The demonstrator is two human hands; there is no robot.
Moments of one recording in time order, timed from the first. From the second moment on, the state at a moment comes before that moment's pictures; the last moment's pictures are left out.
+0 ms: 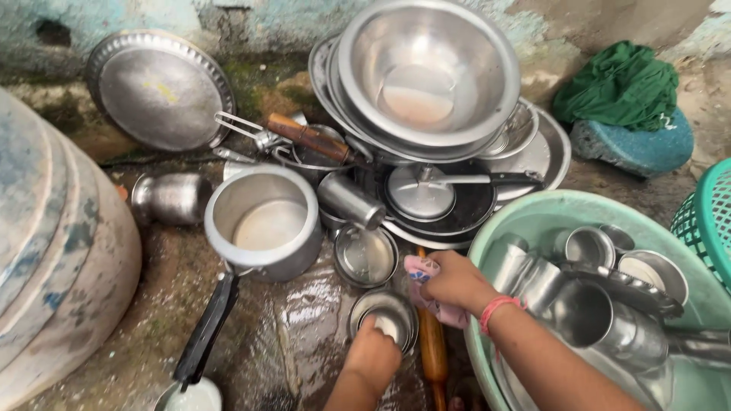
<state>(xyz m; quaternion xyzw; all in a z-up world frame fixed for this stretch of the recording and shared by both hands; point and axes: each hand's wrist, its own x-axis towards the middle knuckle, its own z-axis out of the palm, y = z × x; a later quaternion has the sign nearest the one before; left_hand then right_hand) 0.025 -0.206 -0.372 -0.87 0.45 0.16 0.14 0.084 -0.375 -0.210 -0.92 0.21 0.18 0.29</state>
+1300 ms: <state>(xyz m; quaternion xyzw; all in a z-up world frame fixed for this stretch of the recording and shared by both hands) -0.042 -0.081 -0.141 -0.28 -0.21 0.38 -0.86 -0.055 -0.269 -0.118 -0.50 0.16 0.21 0.82</state>
